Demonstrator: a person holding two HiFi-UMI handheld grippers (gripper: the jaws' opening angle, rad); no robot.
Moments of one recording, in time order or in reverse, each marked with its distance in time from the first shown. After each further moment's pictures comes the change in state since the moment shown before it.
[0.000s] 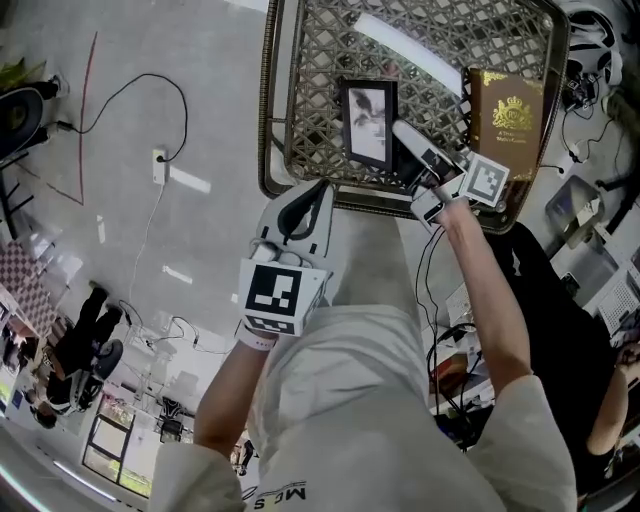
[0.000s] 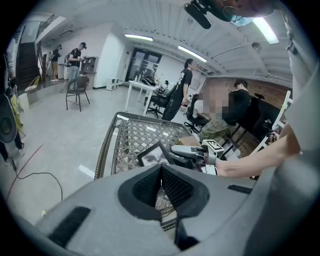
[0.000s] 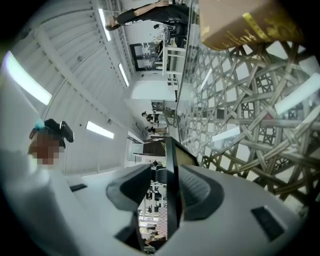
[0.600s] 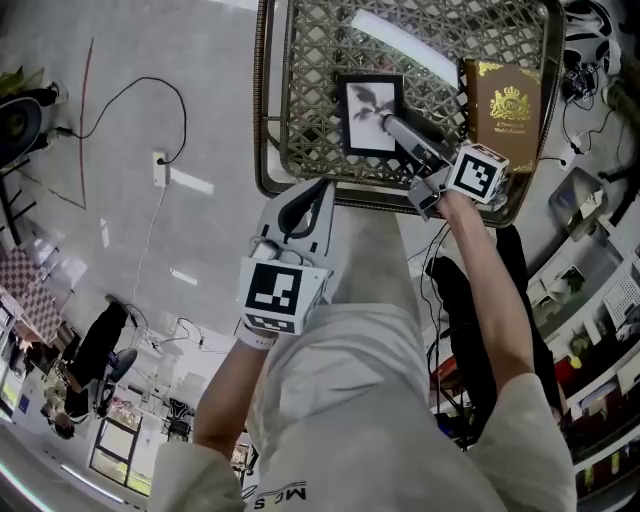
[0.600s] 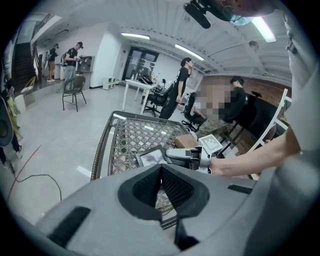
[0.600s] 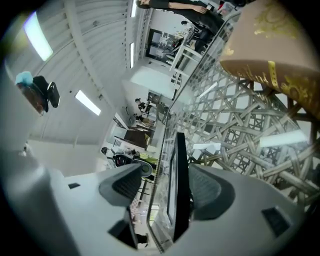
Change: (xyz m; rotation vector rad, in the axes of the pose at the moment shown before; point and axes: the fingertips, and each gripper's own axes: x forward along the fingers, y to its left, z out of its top) left arm 0.005 -0.009 -0.003 0.027 0.014 -0.024; right arm -0.013 -0.032 0.007 -0.283 0.061 -0.254
